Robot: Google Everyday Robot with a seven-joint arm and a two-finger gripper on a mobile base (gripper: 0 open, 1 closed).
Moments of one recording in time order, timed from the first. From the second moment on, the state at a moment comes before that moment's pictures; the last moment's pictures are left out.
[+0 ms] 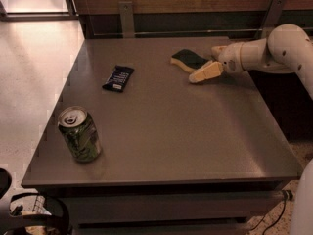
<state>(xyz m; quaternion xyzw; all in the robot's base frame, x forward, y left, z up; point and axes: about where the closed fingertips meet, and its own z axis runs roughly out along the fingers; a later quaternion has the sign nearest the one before) 0.752 -0.169 0.820 -0.41 0.75 0.23 0.47</state>
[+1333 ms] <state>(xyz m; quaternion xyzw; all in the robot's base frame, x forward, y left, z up) 0.756 -0.158 0.816 -0.41 0.75 0.24 0.46</state>
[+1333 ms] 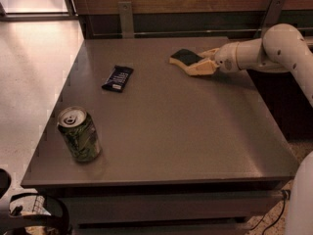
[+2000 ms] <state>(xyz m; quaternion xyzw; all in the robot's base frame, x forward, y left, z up) 0.756 -0.158 0.817 -0.41 0.75 0.24 0.46</state>
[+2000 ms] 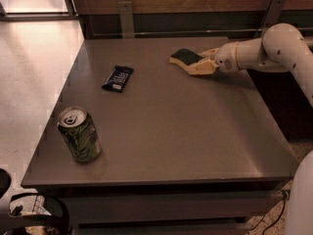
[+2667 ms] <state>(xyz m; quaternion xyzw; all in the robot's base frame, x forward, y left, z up) 0.734 -0.155 0.855 -0.44 0.73 0.25 0.46</state>
